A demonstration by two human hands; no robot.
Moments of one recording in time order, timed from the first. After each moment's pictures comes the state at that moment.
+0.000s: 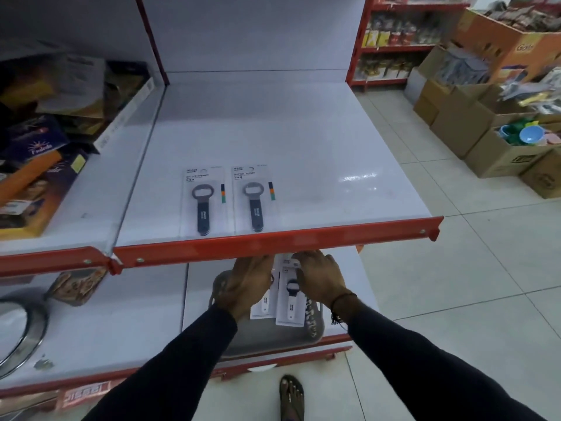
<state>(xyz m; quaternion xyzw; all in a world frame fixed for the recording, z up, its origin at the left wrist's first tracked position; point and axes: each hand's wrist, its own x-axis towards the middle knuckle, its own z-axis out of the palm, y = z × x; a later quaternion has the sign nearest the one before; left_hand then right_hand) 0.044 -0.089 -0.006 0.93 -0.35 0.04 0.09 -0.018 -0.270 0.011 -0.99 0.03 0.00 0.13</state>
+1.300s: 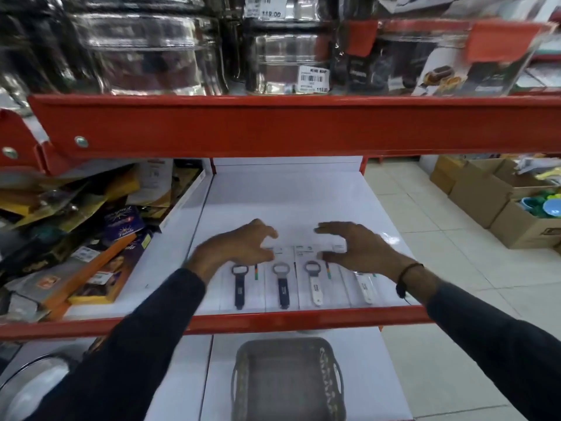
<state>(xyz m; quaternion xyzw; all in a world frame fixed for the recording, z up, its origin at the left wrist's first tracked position) 0.148 -0.071 0.264 0.92 -0.30 -0.21 0.13 0.051 -0.317 0.256 -0.98 -0.03 0.01 0.22</state>
